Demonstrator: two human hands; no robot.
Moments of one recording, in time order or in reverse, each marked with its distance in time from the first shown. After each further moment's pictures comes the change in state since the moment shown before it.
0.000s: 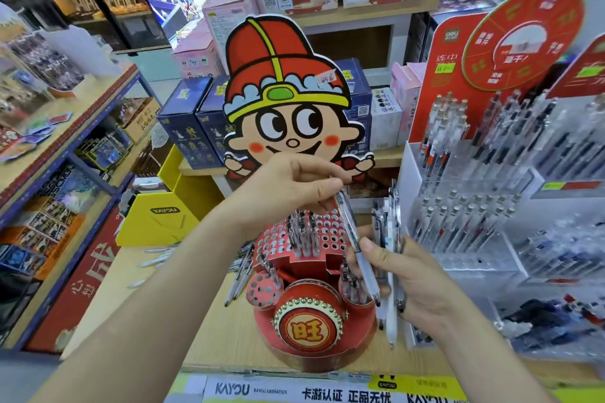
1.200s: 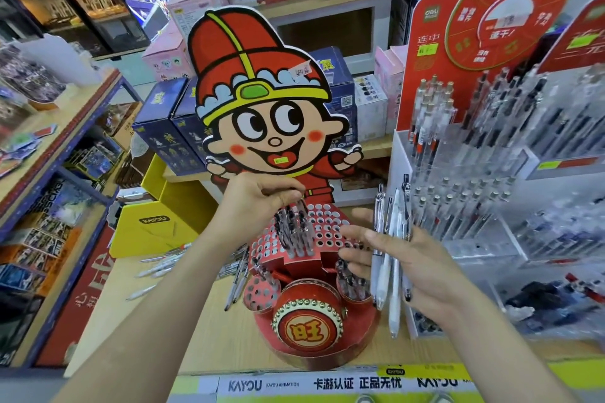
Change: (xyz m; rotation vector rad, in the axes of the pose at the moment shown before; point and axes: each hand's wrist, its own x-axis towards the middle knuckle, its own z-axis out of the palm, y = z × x) left_hand 0.019 -0.061 -0.007 0.308 0.311 0.059; right_hand 0.014 0.004 -0.025 0.115 0.038 0.000
